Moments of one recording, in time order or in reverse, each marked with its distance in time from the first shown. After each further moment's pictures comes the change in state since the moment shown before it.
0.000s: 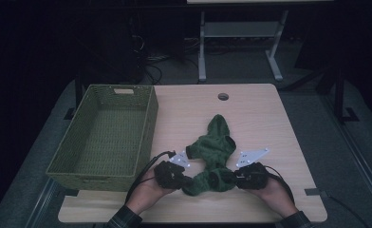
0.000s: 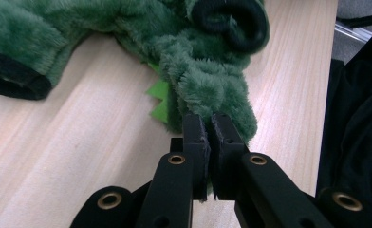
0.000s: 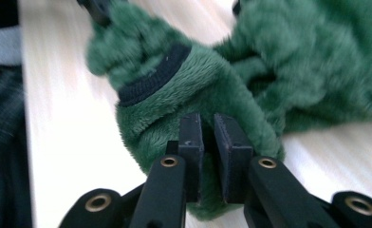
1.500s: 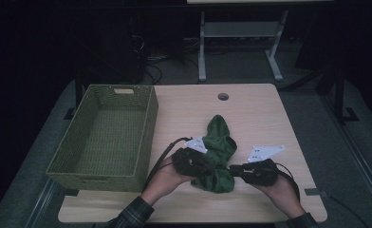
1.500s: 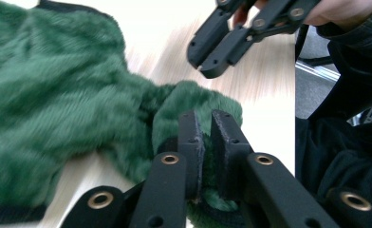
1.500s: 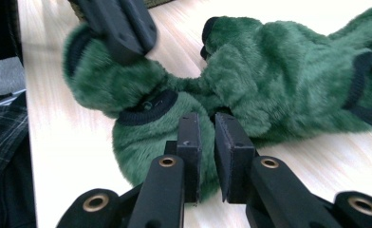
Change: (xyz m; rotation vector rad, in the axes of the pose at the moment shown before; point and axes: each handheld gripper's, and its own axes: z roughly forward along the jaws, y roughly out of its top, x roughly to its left) left arm 0.003 0.062 0.020 -0.128 -0.110 0.026; right arm -0.004 -0.002 -0.029 -0.100 -0.061 0.021
